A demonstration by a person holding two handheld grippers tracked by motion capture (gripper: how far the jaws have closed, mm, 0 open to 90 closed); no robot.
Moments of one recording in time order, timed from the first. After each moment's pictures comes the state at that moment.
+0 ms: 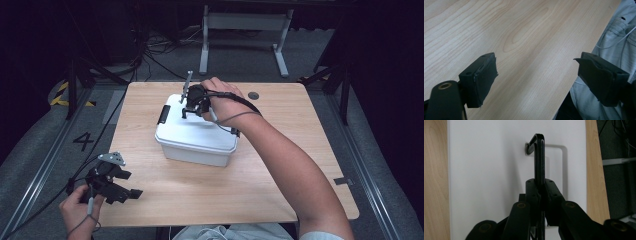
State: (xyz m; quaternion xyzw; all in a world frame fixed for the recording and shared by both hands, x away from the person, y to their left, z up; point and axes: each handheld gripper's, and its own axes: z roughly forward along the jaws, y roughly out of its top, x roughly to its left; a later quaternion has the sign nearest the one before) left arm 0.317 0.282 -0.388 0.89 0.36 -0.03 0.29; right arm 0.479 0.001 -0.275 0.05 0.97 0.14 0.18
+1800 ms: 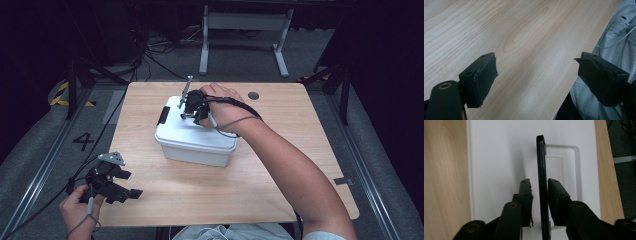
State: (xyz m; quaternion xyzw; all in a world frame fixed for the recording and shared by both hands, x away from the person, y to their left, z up) left arm 0.318 0.282 -0.389 0.89 0.35 -0.03 0.28; right arm 0.463 0.001 -0.279 0.07 0.97 0.16 0.16
